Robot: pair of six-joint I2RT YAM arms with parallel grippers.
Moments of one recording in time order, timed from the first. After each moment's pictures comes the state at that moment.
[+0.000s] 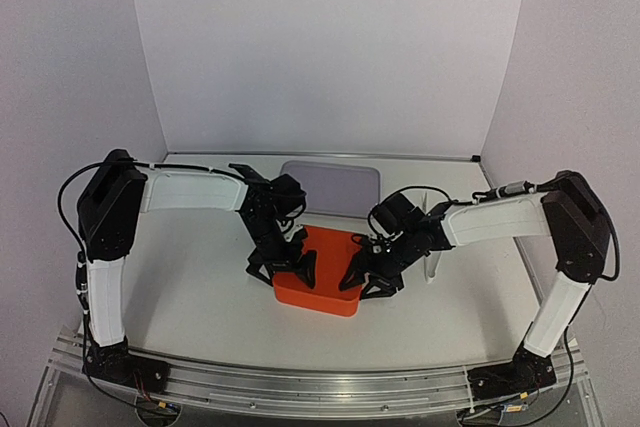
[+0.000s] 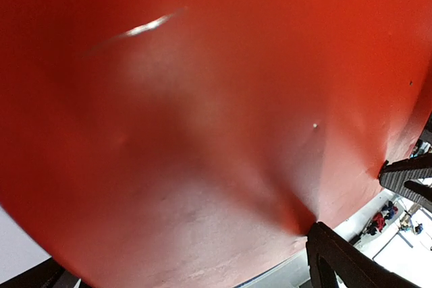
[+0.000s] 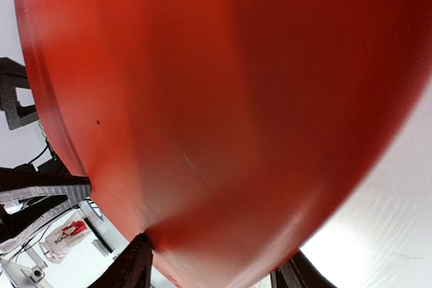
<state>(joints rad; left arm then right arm) -0.85 2.02 1.50 -0.92 0.44 -0.52 0.79 1.78 1.02 -0.37 -0.52 0.90</state>
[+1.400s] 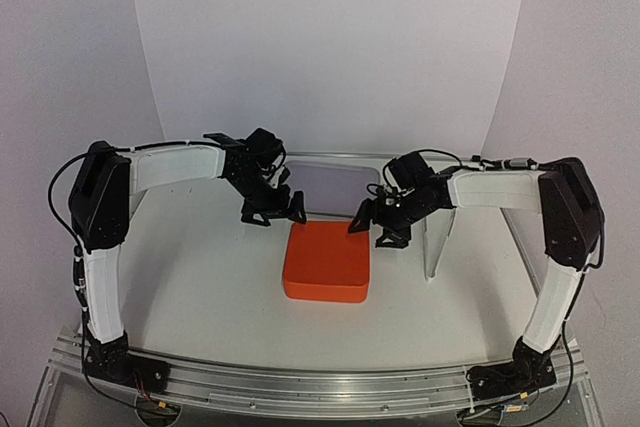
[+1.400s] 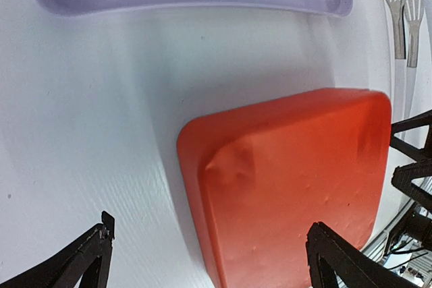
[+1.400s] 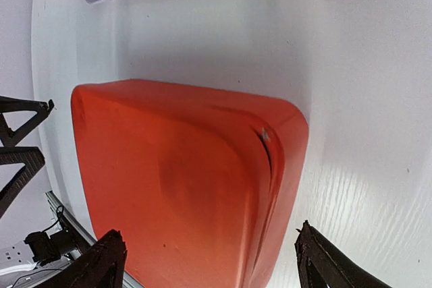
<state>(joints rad) -0.68 2.00 1.63 -0.78 0.23 -0.50 0.59 1.84 1.25 -0.43 -0.39 0.75</state>
